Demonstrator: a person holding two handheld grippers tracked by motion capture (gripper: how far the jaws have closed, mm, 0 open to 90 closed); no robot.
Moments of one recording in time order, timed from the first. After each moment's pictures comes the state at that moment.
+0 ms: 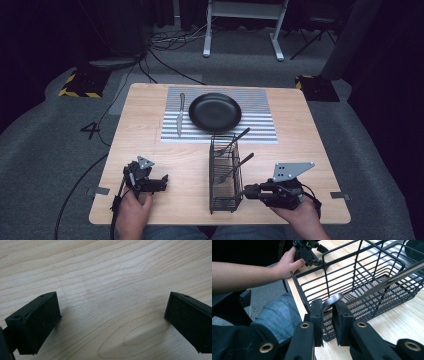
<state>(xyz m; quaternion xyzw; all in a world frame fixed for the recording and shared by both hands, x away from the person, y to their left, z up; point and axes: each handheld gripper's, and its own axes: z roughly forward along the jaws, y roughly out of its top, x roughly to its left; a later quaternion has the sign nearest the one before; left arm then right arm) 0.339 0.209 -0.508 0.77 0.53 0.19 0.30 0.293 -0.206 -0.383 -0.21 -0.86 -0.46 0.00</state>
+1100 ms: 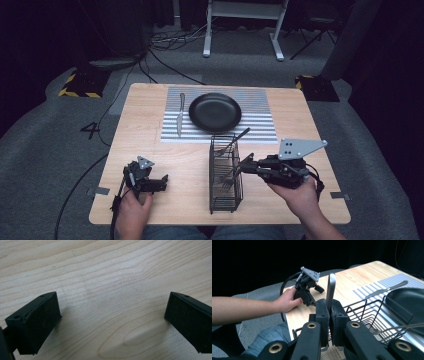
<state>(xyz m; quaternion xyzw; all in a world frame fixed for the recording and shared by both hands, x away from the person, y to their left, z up) 0.339 0.210 -0.508 0.77 0.53 0.19 0.30 0.310 -0.192 -0.312 -0.16 -0.83 -0.53 -0.05</state>
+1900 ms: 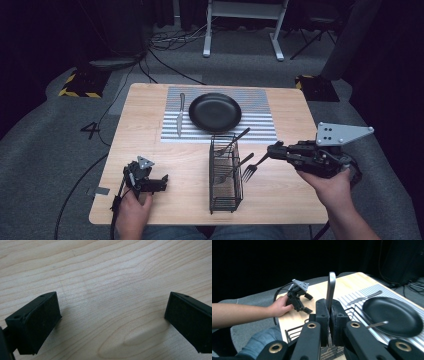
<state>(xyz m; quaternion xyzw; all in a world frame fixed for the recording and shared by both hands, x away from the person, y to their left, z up) 0.339 0.209 -0.508 0.77 0.53 0.19 0.30 0.311 -0.242 -0.261 -0.17 -0.82 -0.54 -0.09</state>
